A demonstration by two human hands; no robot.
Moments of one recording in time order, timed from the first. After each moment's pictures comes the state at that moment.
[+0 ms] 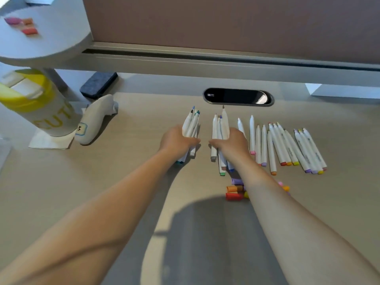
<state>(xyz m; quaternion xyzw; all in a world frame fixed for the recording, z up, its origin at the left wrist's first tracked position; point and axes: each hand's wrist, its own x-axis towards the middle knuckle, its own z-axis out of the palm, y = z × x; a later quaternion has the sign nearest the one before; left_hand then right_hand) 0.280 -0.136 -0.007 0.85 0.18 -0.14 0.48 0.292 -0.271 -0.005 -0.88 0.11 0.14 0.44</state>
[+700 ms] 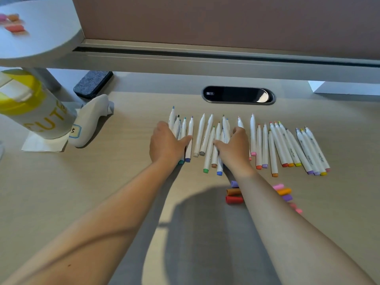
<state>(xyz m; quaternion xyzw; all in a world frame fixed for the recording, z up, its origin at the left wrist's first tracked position) 0.281 -0.134 -0.023 0.89 0.27 -0.02 0.38 0.297 -0.275 -0.030 -0.89 0.14 0.08 0.42</state>
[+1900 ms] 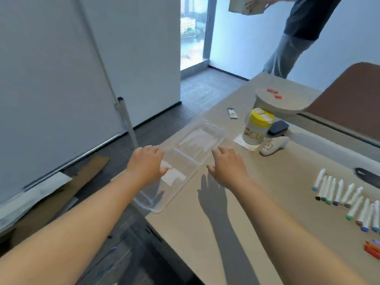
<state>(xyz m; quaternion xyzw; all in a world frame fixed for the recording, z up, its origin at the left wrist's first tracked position) -0.130 0.161 0.102 0.95 0.31 -0.06 -0.03 0.016 0.025 0.110 -0.88 -0.47 0.08 0.02</state>
